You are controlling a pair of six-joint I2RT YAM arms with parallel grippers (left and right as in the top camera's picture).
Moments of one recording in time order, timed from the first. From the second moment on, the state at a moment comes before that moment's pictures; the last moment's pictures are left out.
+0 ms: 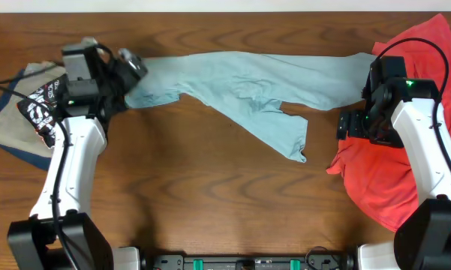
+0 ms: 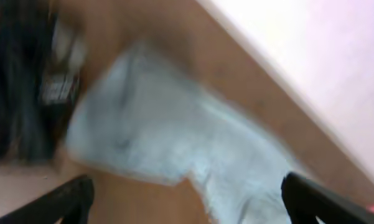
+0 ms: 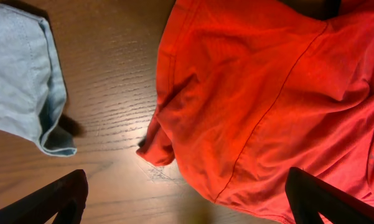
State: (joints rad) left arm 0.10 1.54 1.15 -0.45 0.21 -0.66; right arm -0.04 1.62 1.31 -1.19 0.07 0.17
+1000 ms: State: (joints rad) left arm -0.71 1.97 1.06 0.06 0.33 -0.80; right arm -0.04 1.62 1.31 -1.19 0.07 0.18
